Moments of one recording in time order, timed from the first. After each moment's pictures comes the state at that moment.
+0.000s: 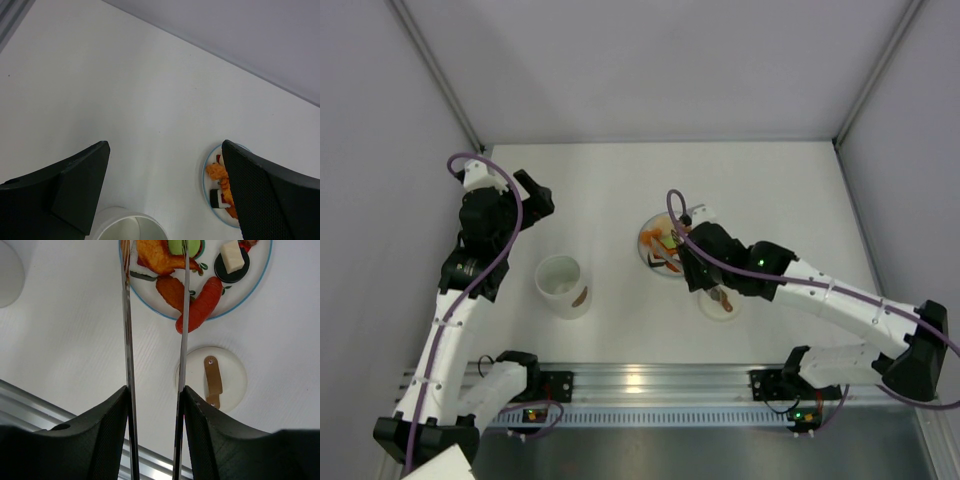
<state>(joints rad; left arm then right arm) -0.15 0.91 1.04 -0.41 -0.17 -0.51 0.98 1.20 1.10 -0.79 0.33 0.45</state>
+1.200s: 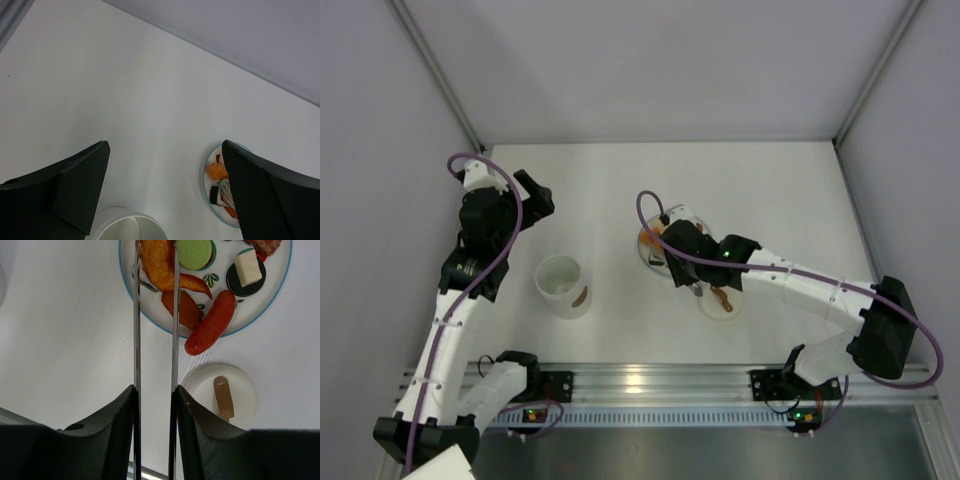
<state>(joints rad) -0.15 0.91 1.04 -0.41 -0.17 -0.51 0.99 1.40 1.15 -0.71 0.34 0.44</state>
